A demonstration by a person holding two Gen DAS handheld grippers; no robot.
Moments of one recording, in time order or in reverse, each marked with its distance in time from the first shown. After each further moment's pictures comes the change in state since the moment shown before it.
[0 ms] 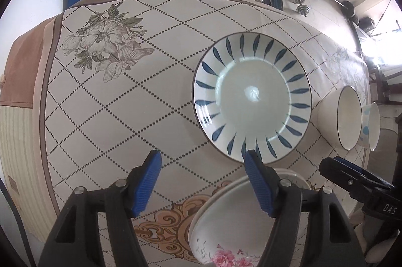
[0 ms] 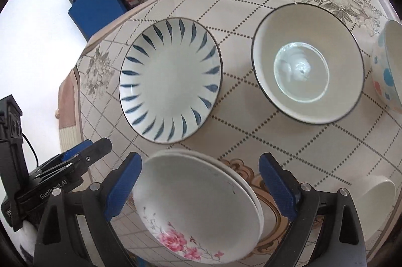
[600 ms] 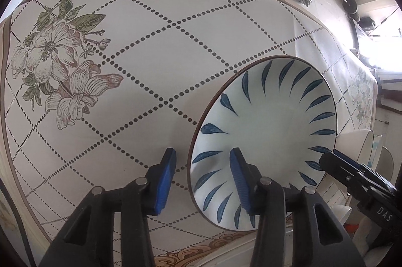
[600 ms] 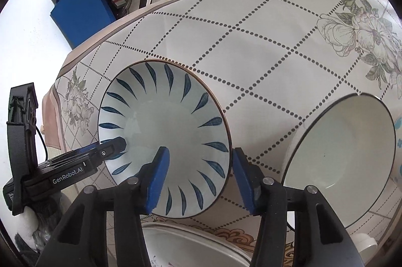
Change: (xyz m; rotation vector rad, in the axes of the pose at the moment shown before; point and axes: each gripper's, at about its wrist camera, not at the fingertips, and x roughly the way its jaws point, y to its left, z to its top) left arm 0.074 0.010 0.071 -0.028 0.147 -0.088; right arm 0.056 0.023 0.091 -0.028 0.046 -0.098
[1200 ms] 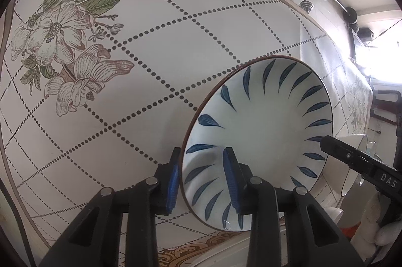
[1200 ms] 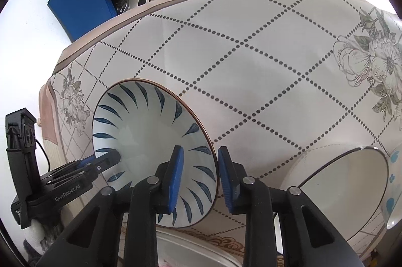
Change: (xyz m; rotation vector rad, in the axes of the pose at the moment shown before) left arm -0.008 0.029 -0.017 -0.051 -0.008 -0.029; right arm 0.005 -0.002 0.029 -0.031 0.093 0.018
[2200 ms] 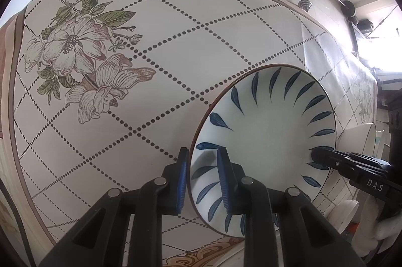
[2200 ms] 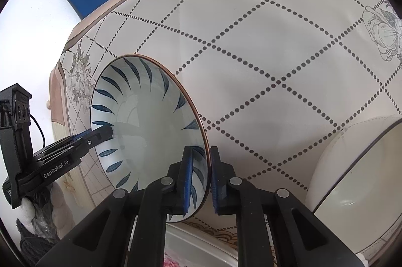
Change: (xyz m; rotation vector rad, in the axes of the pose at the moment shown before) left arm -0.014 0.003 -0.003 0.065 -0.052 0.041; right arm 0.026 0.006 -0.024 -0.053 0.053 0.057
